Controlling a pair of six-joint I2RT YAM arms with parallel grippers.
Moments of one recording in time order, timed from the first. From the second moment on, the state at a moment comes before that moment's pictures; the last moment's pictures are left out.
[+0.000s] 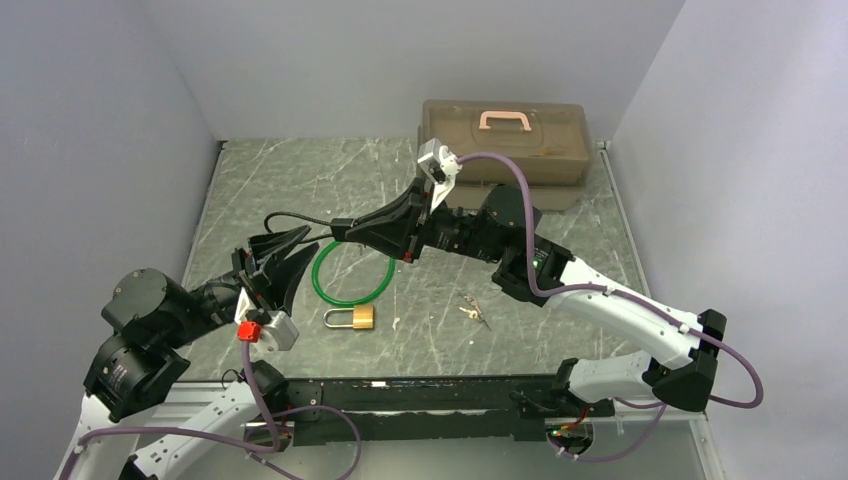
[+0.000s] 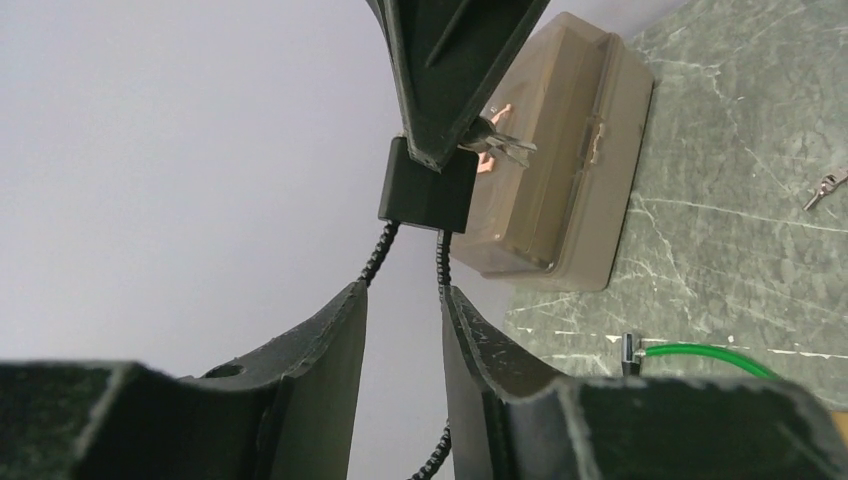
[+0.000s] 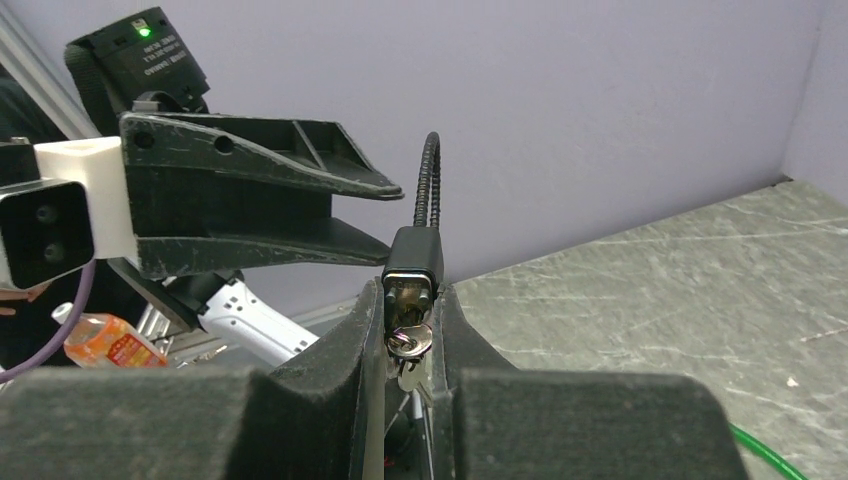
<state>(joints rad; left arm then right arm) -0.64 0.51 1.16 -0.54 0.41 1.02 1.05 1.25 1.31 0.17 -0.33 0.35</state>
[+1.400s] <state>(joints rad) -0.64 0.58 1.21 -0.70 0.36 1.02 1.09 1.37 1.66 -0.20 -0.38 0.25</state>
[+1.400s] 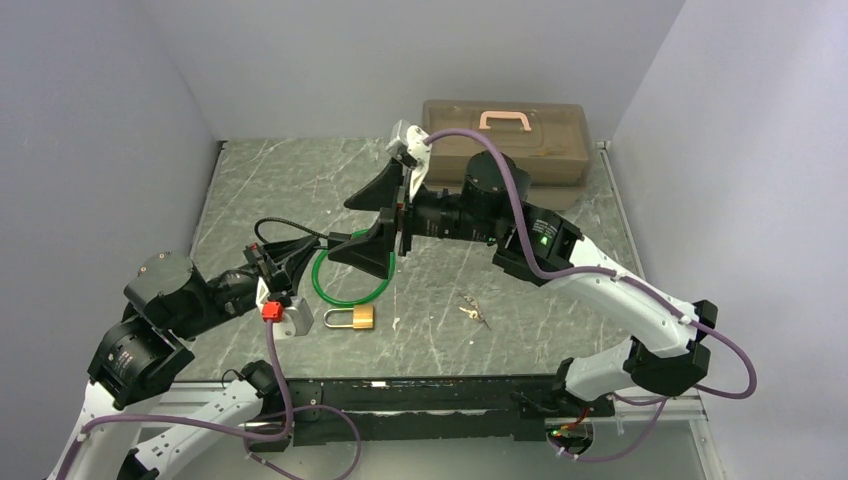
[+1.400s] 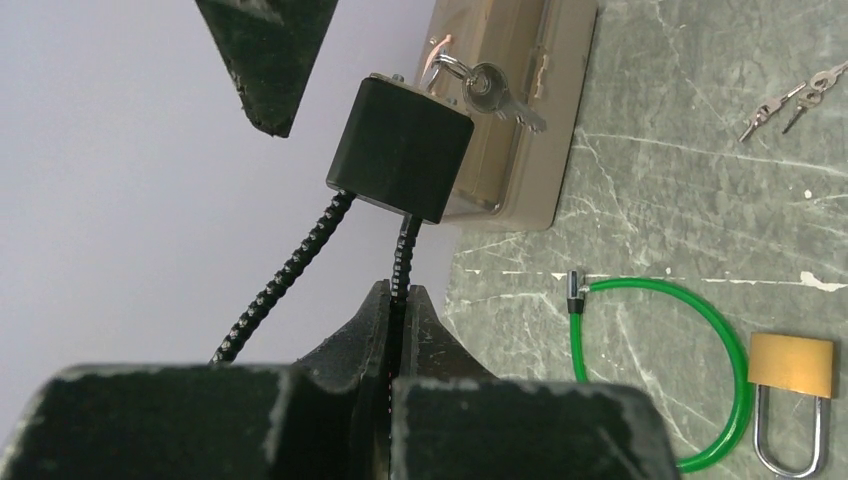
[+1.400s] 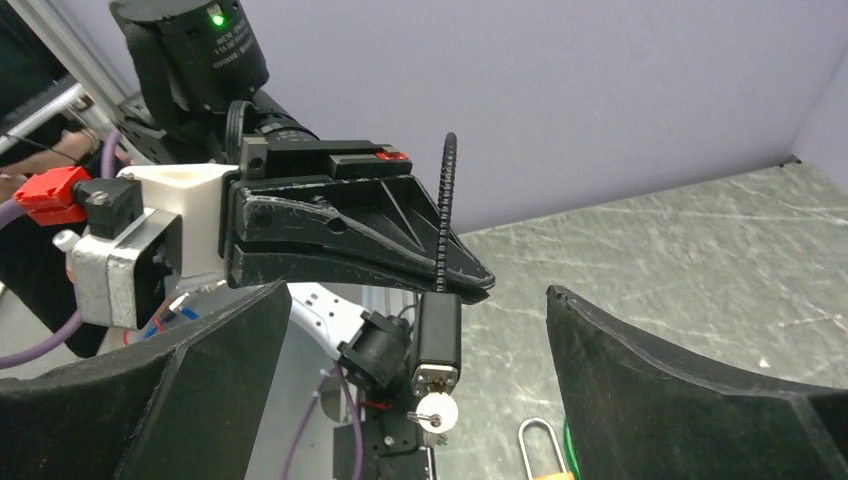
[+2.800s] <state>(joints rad) -0.64 0.58 1.21 -0.77 0.38 1.08 1.07 1.56 1.94 -0.65 -0.51 0.09</state>
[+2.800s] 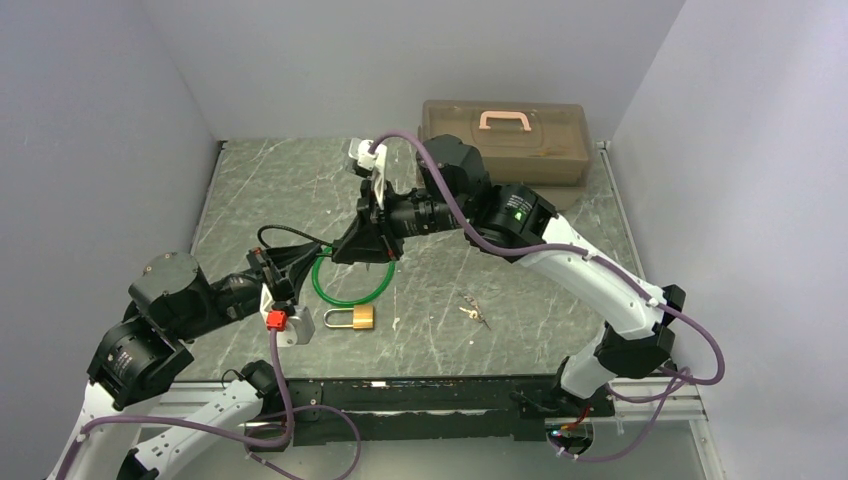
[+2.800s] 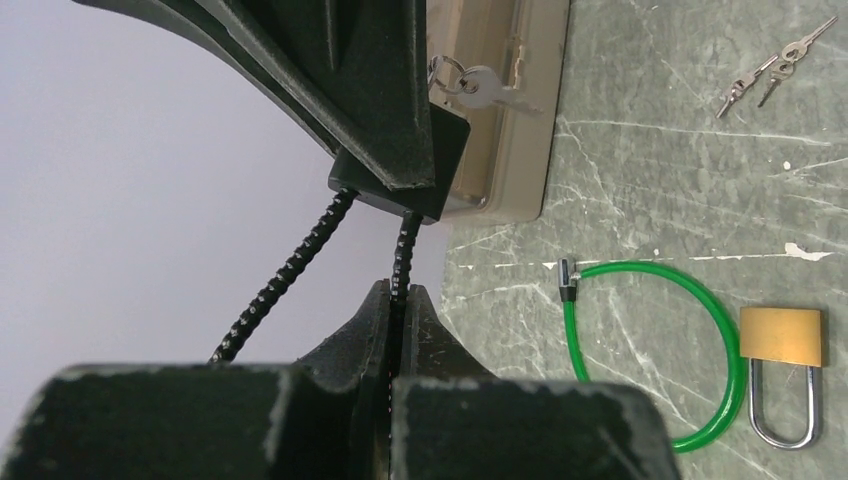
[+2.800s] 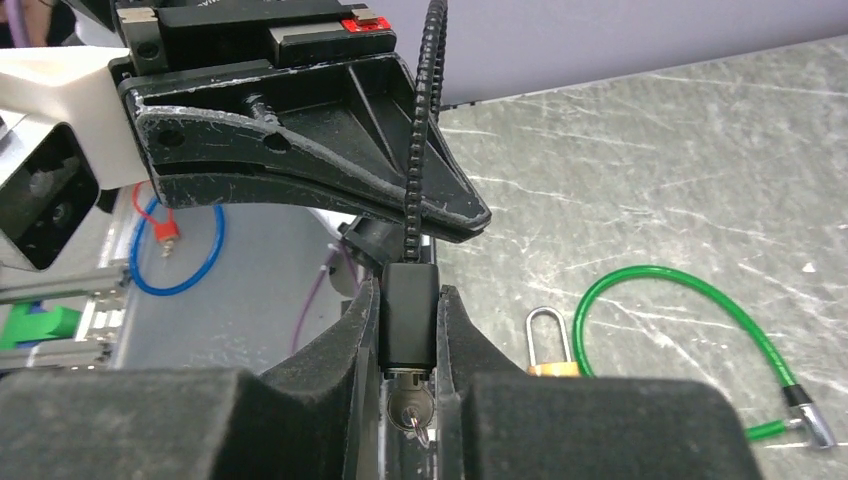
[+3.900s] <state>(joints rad) -0.60 0.68 1.49 -0.97 0.59 0.84 0.78 1.40 1.54 -0.55 -0.52 0.20</state>
